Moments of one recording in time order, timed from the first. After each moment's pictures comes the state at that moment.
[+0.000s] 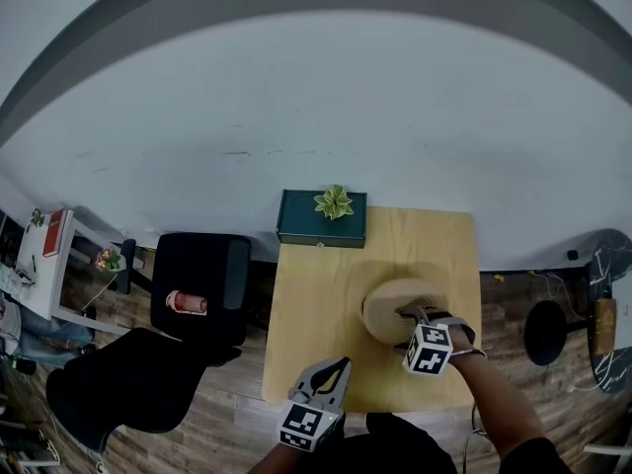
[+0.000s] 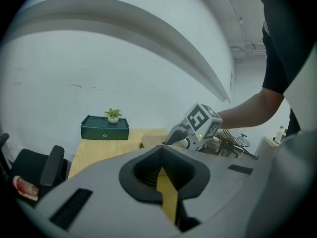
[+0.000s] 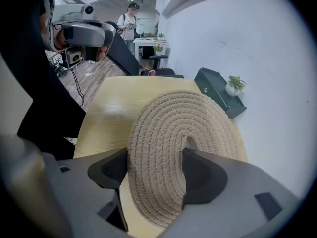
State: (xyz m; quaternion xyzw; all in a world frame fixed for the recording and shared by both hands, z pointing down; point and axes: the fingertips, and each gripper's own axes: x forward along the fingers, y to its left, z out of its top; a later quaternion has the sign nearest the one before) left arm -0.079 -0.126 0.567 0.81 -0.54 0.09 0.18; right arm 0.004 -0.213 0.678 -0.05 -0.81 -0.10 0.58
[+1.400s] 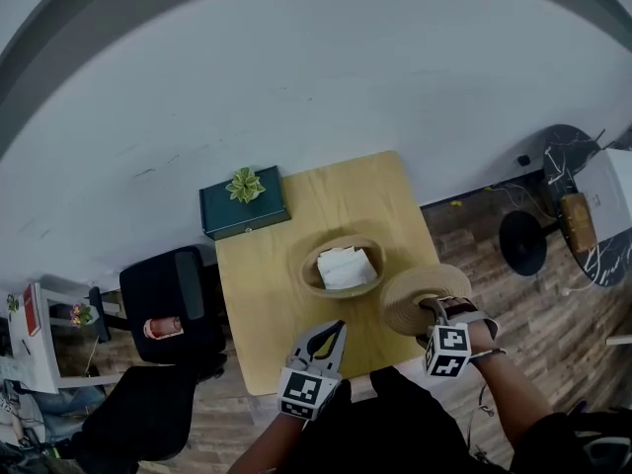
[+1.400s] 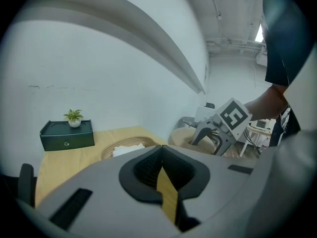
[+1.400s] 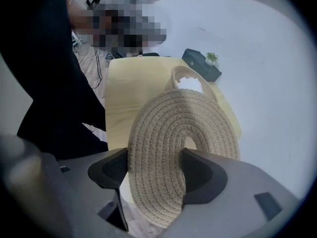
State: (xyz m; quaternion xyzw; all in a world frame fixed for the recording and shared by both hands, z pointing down) left arm 0.012 -0.145 0.575 0.89 -0.42 0.13 0.14; right arm 0.173 -0.130 0.665 0.07 -0.76 -0.05 0.64
